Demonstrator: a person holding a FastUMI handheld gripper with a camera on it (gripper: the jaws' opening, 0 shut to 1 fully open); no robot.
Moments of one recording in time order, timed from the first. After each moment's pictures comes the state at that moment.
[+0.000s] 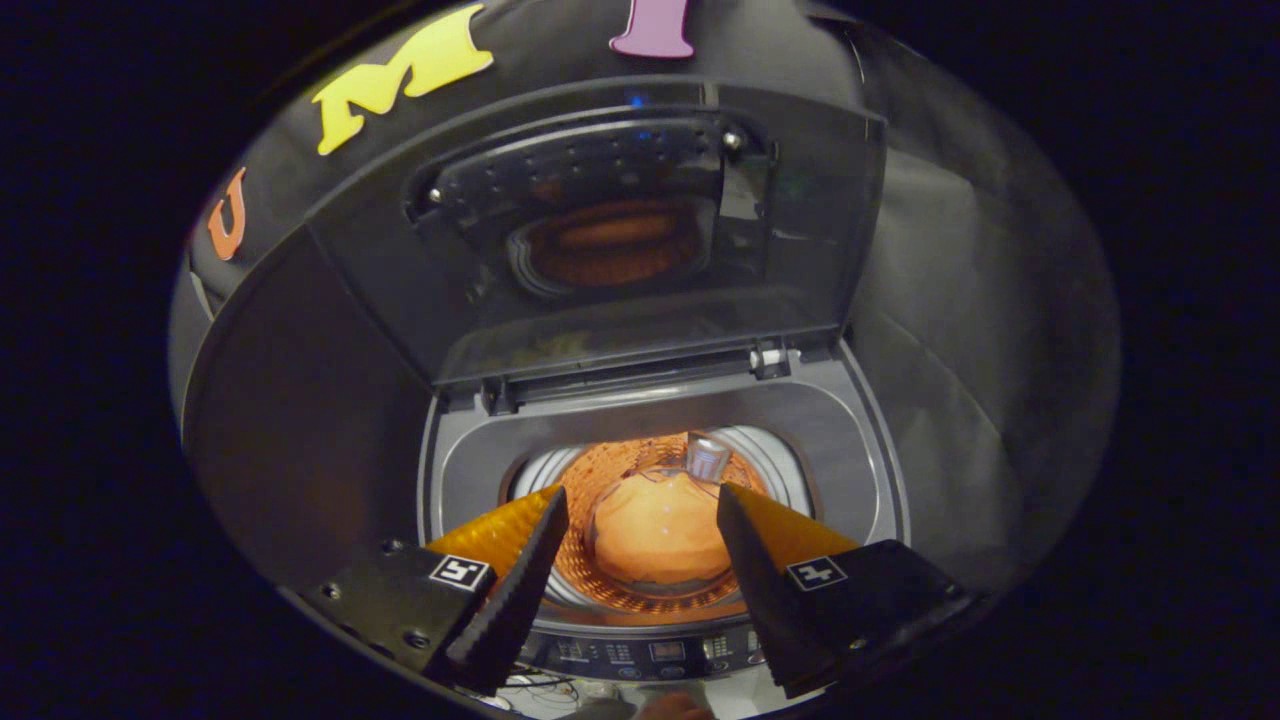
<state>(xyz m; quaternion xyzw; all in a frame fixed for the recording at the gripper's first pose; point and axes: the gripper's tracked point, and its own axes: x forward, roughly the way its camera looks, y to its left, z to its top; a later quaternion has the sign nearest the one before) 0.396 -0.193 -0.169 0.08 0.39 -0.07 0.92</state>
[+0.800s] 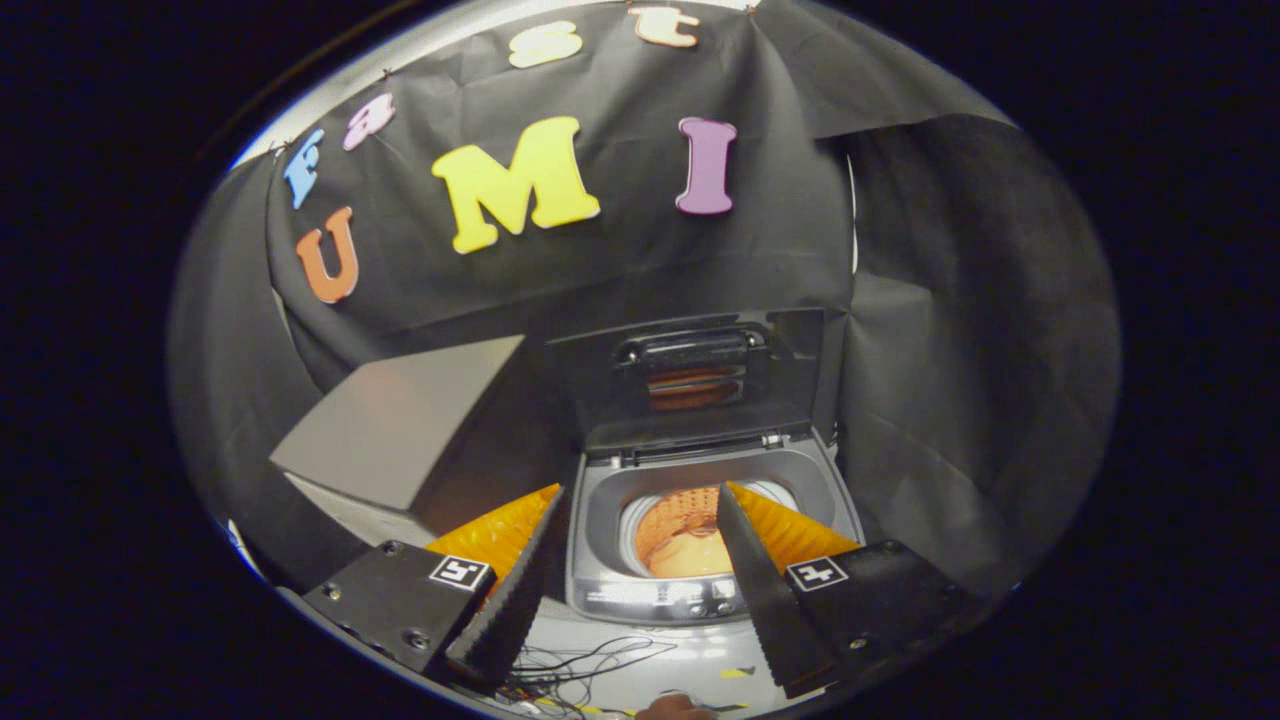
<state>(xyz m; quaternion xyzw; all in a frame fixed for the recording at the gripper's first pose) 0.231 -0.103 -0.014 0.07 0.19 -0.01 0.98</state>
